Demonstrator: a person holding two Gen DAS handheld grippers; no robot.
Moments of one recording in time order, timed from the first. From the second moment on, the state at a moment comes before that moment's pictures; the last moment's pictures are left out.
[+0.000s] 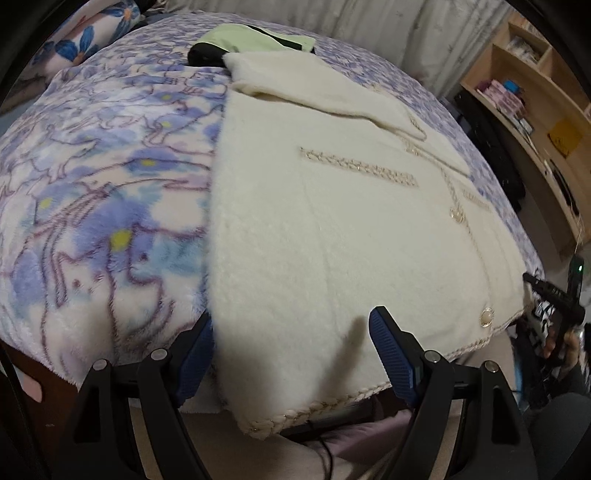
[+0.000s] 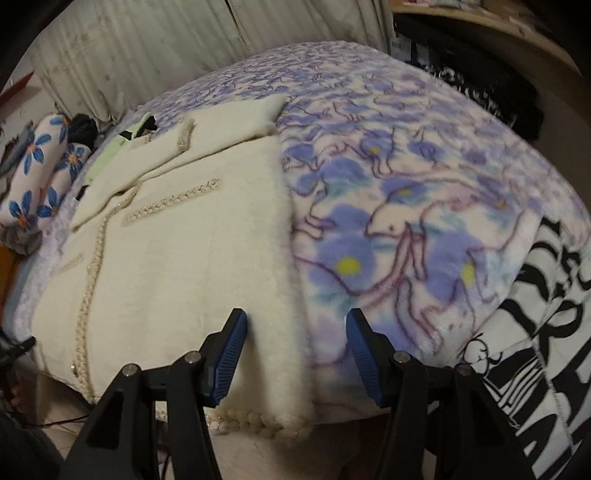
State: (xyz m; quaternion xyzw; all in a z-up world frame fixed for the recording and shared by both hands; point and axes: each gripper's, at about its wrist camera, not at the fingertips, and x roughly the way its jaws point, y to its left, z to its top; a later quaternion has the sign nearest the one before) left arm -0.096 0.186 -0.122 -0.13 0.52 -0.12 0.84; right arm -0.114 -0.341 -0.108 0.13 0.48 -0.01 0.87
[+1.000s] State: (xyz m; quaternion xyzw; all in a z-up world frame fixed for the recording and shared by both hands) left arm -0.073 0.181 -0.133 -0.16 0.55 -0.19 0.80; right arm -0.085 -0.305 -0.118 0.17 0.52 0.12 0.83
